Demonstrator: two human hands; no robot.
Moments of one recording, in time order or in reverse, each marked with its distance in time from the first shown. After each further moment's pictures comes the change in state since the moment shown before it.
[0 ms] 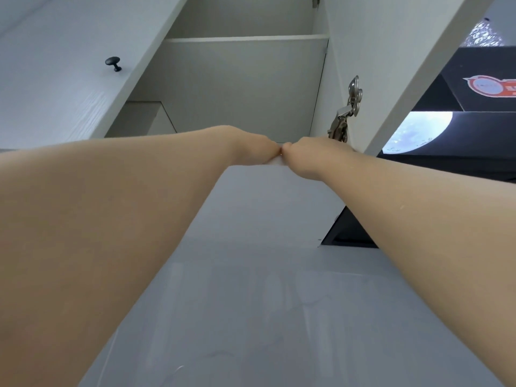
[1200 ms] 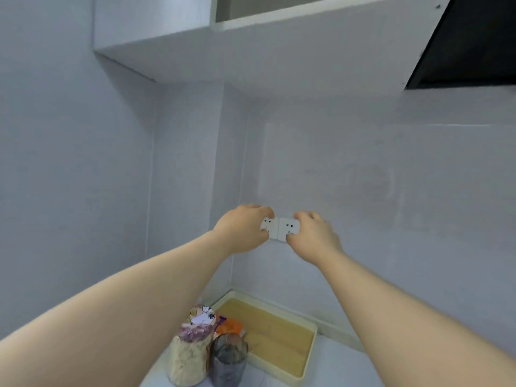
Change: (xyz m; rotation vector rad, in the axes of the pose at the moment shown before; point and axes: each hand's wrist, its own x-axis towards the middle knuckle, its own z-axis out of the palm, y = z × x) left_hand -0.321 -0.095 0.156 0.171 -0.309 -0.258; right_hand -0.325 -0.083 0.124 0.594 -0.684 -0.022
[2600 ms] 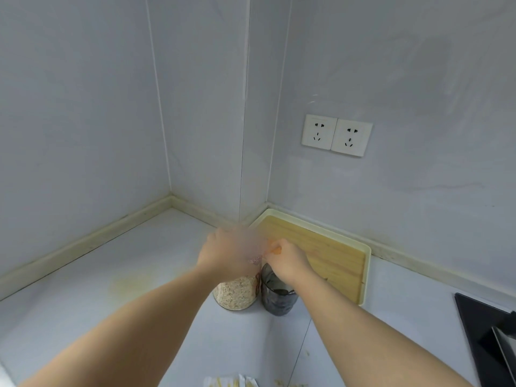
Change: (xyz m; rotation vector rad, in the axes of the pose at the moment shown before) left_hand -0.074 -0.180 0.223 -0.072 -0.327 -0.473; right_hand 0.000 -0.030 0.282 0.436 -0.503 0.279
